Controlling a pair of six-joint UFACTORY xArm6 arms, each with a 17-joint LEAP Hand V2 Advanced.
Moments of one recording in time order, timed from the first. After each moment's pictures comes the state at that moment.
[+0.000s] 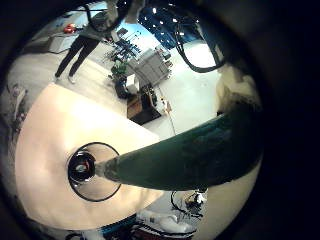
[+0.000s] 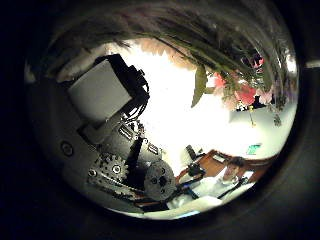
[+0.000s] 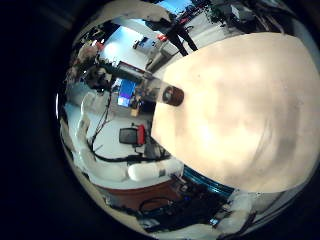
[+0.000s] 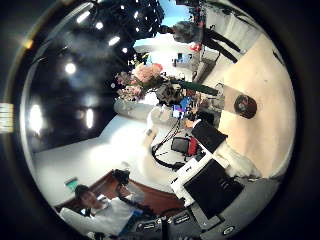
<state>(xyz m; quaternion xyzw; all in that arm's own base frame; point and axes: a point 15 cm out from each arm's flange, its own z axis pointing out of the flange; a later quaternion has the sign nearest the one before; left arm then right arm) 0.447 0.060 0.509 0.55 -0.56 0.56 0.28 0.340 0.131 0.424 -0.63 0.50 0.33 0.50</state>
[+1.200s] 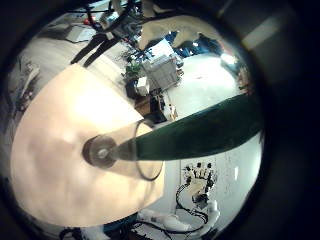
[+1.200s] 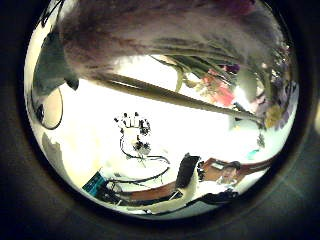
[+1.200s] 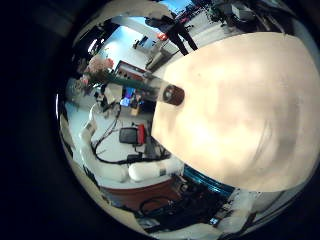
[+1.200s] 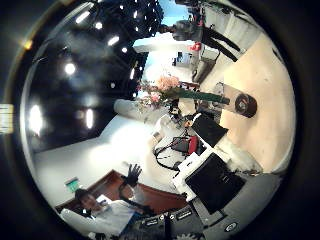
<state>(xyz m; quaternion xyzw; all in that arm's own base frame) 0.371 0.151 0.396 0.63 -0.52 0.49 0.30 0.337 0.138 0.427 -0.64 0.49 0.33 0.49</state>
